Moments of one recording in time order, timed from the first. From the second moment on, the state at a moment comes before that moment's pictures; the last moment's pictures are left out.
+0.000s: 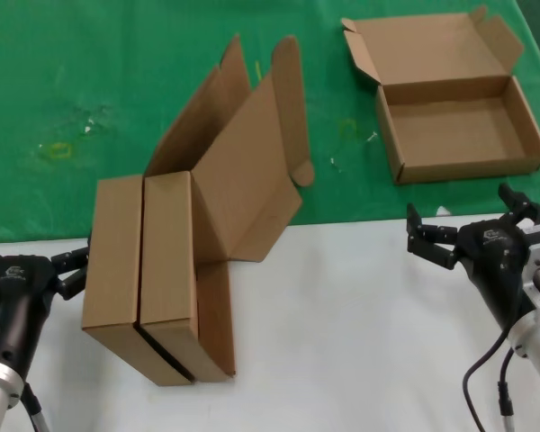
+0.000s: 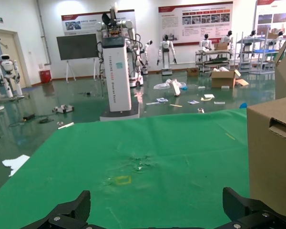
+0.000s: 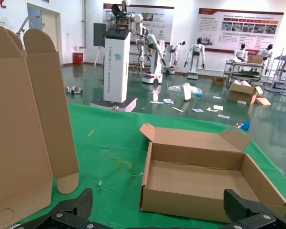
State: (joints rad) left arm 0.00 -0.30 1.60 -1.60 -1.80 0.00 0.00; right arm 0.05 0.30 -1.63 1.55 1.77 -0.03 -0.01
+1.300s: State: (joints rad) left arm 0.00 -0.30 1.60 -1.60 -1.80 0.00 0.00; right arm 0.05 0.30 -1.63 1.55 1.77 -0.03 -0.01
